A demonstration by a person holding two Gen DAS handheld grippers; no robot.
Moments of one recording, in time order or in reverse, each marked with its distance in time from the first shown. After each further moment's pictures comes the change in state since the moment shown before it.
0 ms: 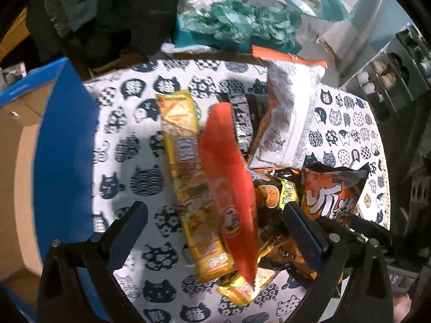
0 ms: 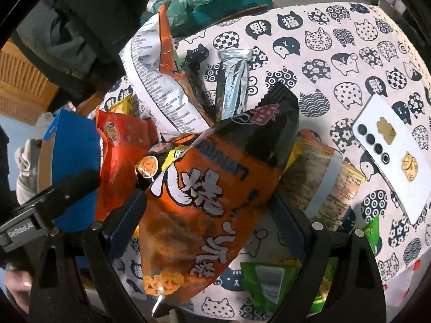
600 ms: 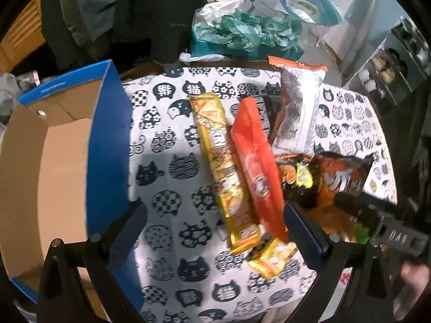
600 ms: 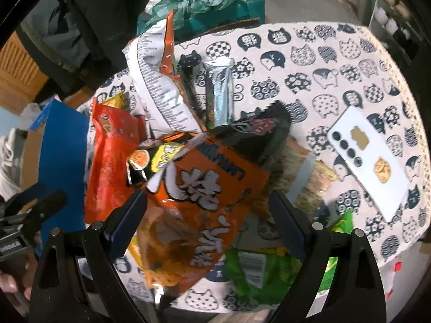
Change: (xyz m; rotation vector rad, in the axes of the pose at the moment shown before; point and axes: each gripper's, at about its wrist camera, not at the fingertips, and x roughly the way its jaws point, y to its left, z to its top) left arm -0.041 0.024 -0.022 0.029 -0.056 0.055; right arm -0.019 0.011 -0.013 -0.043 -0.030 -0.104
